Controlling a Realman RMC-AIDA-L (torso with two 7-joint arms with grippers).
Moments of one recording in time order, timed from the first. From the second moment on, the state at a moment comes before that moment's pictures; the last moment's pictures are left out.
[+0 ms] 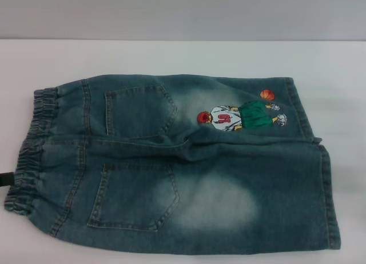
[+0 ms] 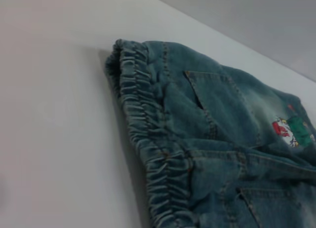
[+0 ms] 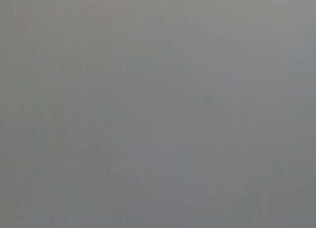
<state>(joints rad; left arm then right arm) -0.24 -1.83 0.69 0.76 2.06 1.61 -2.08 0.49 2.07 -0.52 -0.10 -0.64 -1.45 0.36</state>
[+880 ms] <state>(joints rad) -0.28 -1.84 0.68 0.75 2.20 1.61 -2.09 0.50 2.07 -0.52 -0.11 -0.64 -1.41 0.36</state>
